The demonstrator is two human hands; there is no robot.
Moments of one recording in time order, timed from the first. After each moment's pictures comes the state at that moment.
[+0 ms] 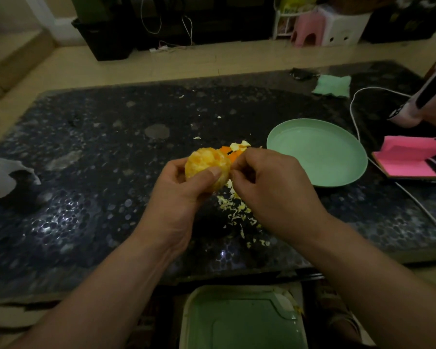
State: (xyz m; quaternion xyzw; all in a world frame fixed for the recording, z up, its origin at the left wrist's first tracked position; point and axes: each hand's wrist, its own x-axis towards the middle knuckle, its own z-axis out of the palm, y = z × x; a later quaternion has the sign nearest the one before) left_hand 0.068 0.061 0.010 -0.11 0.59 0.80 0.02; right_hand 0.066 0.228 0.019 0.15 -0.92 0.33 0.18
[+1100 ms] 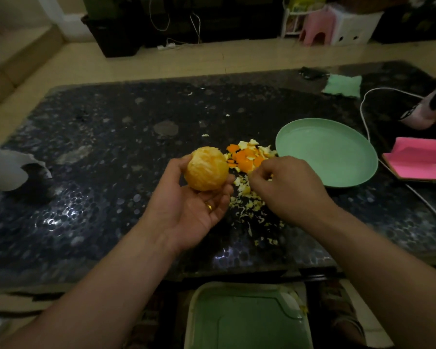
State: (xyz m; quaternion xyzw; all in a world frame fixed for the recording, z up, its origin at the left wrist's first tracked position) left_hand 0.068 0.041 0.016 -0.22 0.37 0.87 0.24; right_hand 0.047 0.241 0.002 0.05 -0.96 0.26 0.05
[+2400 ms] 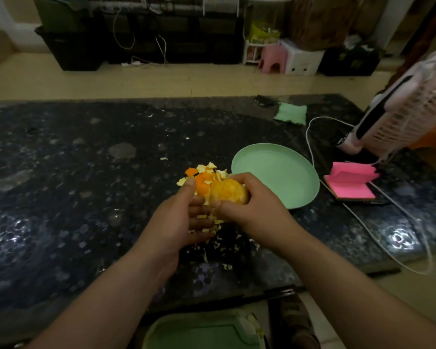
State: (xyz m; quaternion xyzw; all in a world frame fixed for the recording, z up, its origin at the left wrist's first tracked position) left_hand 0.057 0.102 0.011 -0.17 0.65 0.72 0.17; right_hand 0.055 0.276 0.010 -0.03 -0.86 0.50 -0.04
